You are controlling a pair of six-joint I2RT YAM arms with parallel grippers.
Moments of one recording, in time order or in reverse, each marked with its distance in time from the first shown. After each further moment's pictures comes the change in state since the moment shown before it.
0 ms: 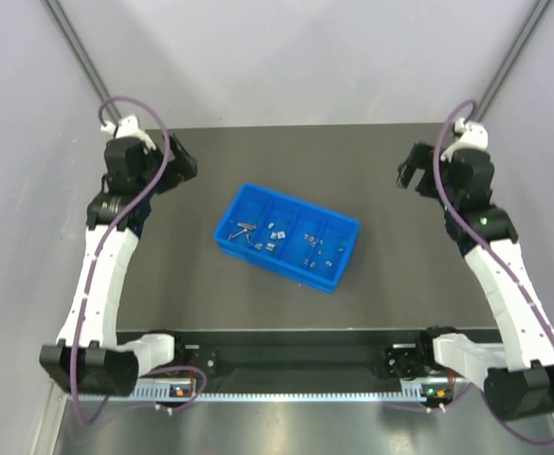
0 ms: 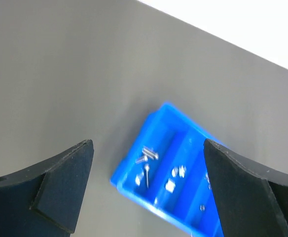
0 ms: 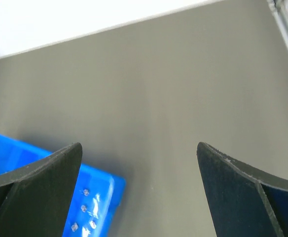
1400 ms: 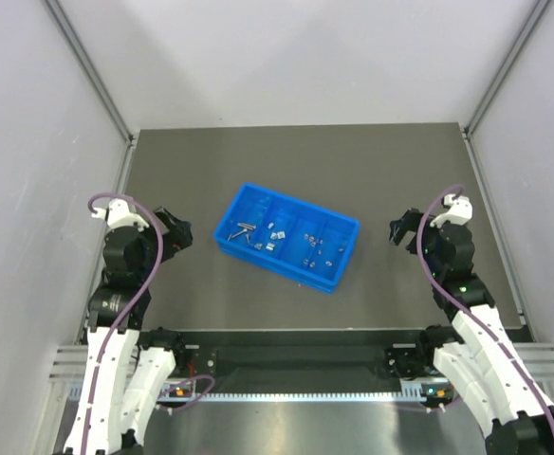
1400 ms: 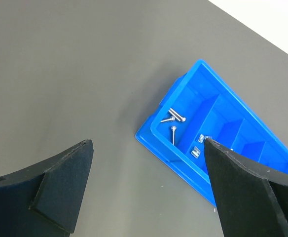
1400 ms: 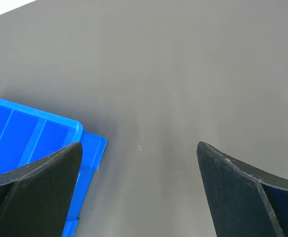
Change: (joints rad) left arm -0.006 -0.632 -0.574 -0.022 -0.089 -0.068; right arm 0.000 -0.422 -0.713 0.316 -0.034 0.065
